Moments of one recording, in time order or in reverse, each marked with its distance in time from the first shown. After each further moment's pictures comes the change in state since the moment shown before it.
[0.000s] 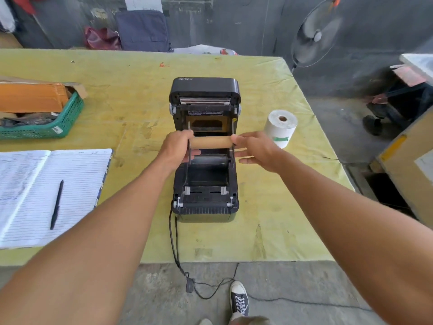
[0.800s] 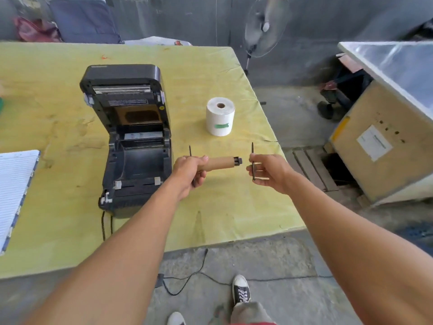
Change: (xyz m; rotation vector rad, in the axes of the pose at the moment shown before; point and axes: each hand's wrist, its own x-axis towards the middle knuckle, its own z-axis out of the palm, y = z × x) left_hand -0.061 -0.038 0.181 -0.270 -0.201 -0.239; right_hand -0.080 0.138 -0.154 0.261 0.252 0.284
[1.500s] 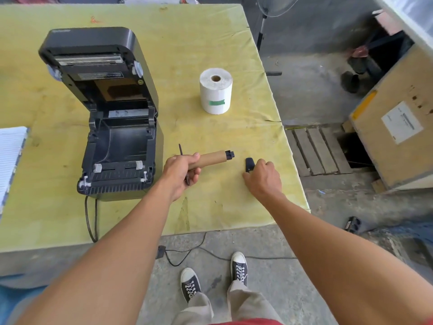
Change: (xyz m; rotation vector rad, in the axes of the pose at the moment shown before) left_hand 0.016 -0.044 0.022 -0.112 0.129 -0.146; right_hand 0.032 0.073 0.007 -0.930 0.306 -0.118
